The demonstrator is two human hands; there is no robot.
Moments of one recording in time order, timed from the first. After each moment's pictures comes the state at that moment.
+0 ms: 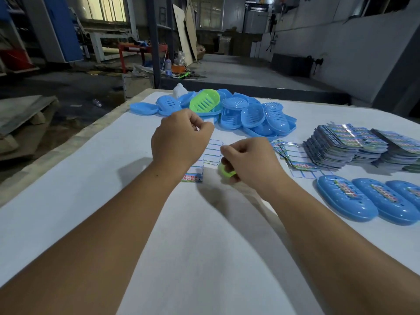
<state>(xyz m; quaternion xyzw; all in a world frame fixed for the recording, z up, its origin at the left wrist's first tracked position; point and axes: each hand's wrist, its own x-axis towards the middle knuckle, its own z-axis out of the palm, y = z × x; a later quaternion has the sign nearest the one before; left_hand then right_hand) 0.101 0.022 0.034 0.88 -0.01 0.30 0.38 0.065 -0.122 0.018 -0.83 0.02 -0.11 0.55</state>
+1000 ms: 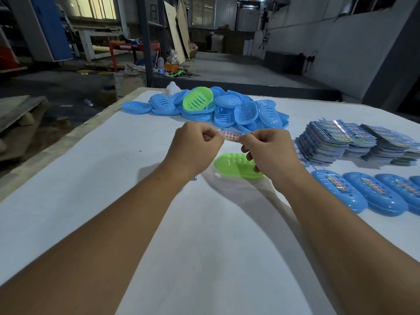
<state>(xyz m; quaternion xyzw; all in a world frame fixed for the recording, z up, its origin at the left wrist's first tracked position) 0.101 0.004 0.015 0.84 -0.13 0.19 0.49 0.070 -0.160 0.020 -0.80 0.05 -0.18 0.57</state>
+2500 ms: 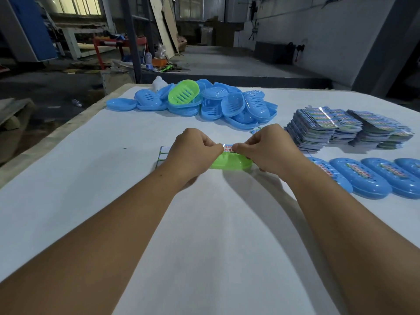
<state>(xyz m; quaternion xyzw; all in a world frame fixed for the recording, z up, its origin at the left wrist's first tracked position) 0.101 -0.024 0.000 0.90 -0.08 0.10 0.41 0.070 -0.199 0.016 -0.93 0.08 -0.14 0.34</state>
